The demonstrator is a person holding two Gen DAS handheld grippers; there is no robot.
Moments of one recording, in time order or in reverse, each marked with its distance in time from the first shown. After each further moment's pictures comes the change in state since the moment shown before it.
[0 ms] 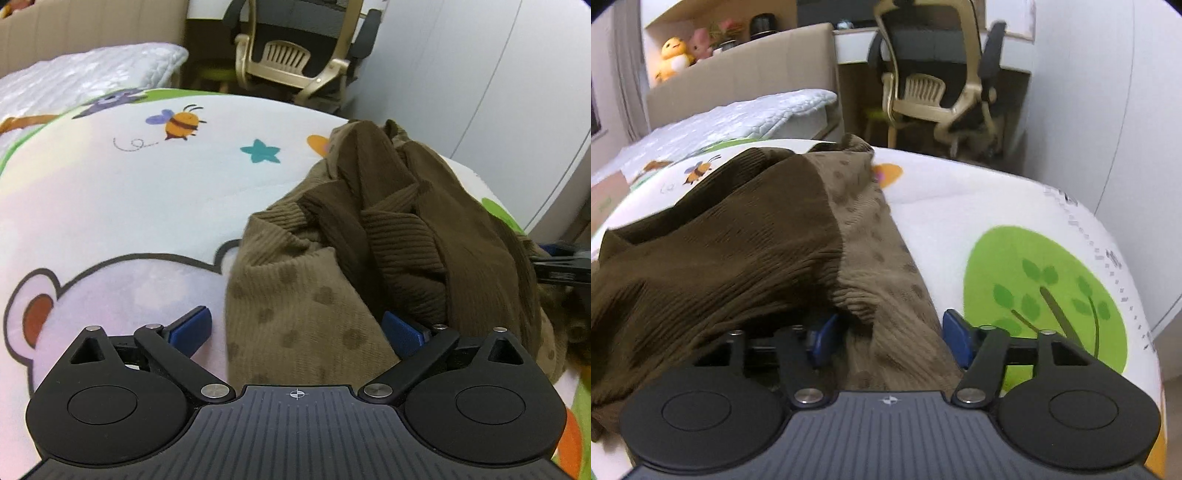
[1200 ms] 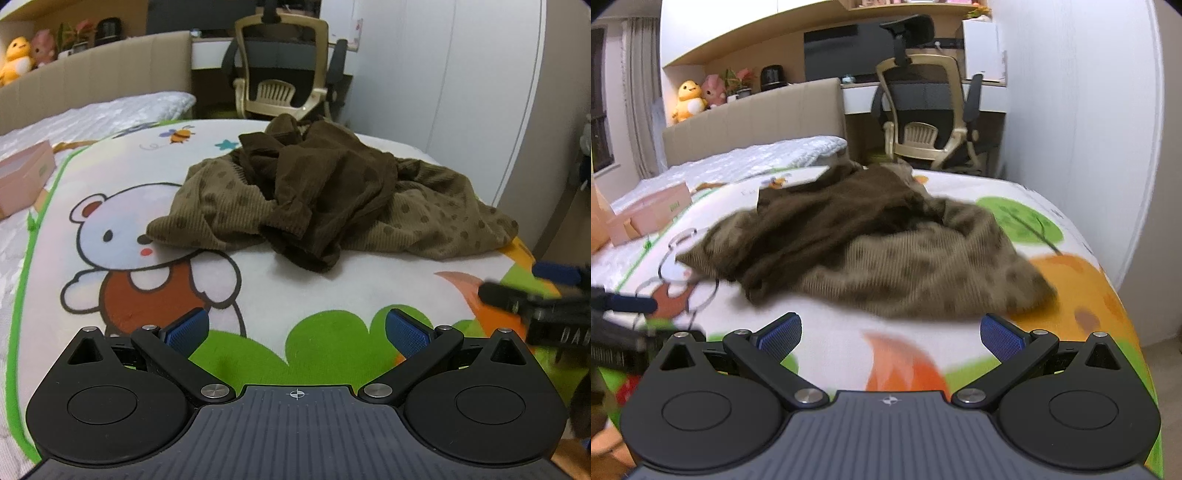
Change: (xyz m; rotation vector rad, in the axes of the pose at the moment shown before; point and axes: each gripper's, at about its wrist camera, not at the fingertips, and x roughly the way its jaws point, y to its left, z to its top) left arm -0.115 -0.118 -0.145 0.095 -0.123 0.124; right arm -0.169 0.069 -0.113 0.078 -0.164 -0.011
